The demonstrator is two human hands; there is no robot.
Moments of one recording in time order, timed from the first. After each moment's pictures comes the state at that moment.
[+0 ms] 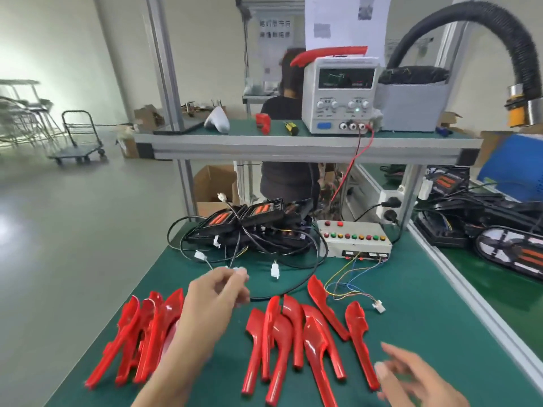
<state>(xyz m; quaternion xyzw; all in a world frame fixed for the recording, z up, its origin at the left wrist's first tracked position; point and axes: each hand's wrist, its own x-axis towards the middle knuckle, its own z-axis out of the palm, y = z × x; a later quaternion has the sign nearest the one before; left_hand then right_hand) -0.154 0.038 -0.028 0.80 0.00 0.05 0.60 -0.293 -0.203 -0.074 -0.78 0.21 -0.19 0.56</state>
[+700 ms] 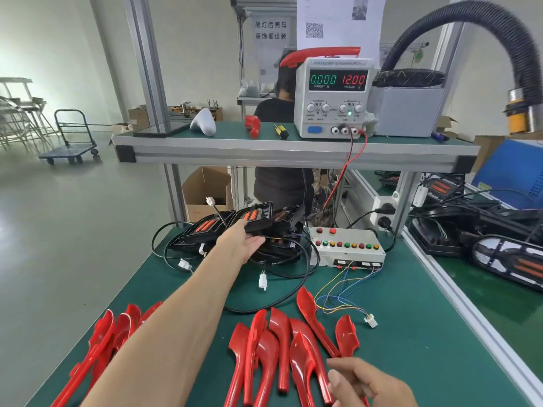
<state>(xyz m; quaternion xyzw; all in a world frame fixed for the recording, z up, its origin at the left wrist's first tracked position) 0.041 -0.046 -0.017 0.45 0.22 -0.14 0.86 -0.257 -0.203 -0.090 -0.84 0.10 -0.16 0.51</state>
